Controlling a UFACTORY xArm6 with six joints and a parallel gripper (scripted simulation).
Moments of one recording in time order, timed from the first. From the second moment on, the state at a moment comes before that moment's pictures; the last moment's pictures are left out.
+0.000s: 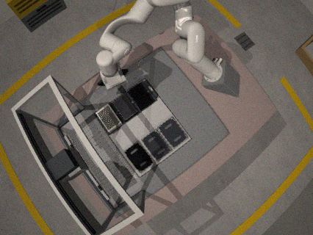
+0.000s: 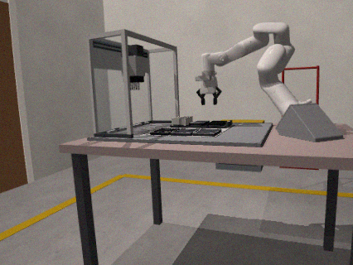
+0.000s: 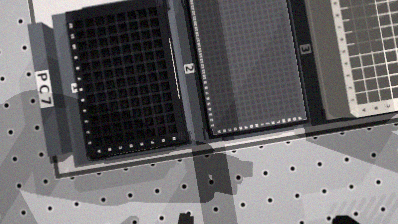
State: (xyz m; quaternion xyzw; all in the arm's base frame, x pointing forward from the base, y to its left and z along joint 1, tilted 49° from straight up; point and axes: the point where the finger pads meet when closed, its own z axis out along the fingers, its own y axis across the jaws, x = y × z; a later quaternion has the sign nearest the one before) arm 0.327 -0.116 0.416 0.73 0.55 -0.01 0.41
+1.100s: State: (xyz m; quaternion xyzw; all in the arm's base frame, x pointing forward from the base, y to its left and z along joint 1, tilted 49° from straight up) arm 0.244 -0.066 0.311 0.90 0.16 0.18 0.36
